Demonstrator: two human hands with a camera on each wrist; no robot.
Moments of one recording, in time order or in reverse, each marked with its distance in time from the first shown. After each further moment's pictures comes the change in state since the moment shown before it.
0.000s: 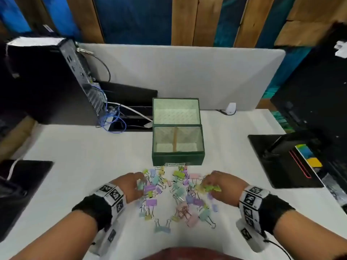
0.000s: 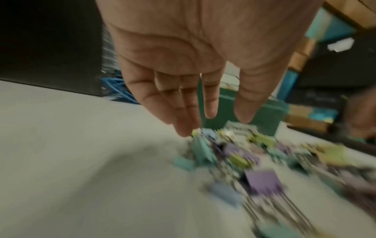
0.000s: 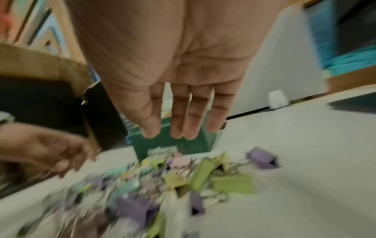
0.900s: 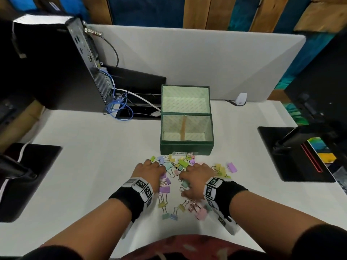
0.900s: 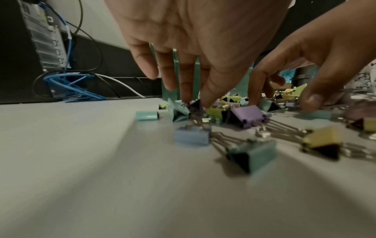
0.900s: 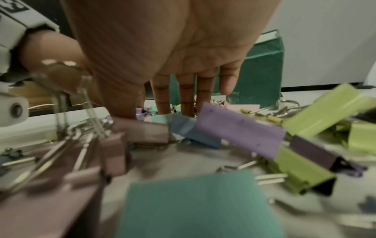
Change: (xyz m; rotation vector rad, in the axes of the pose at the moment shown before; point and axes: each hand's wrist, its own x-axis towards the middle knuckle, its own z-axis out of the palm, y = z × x) left_hand 0.019 0.026 0.034 0.346 0.141 0.101; right_hand 0.060 -0.059 0.052 -0.440 -0.090 -0.118
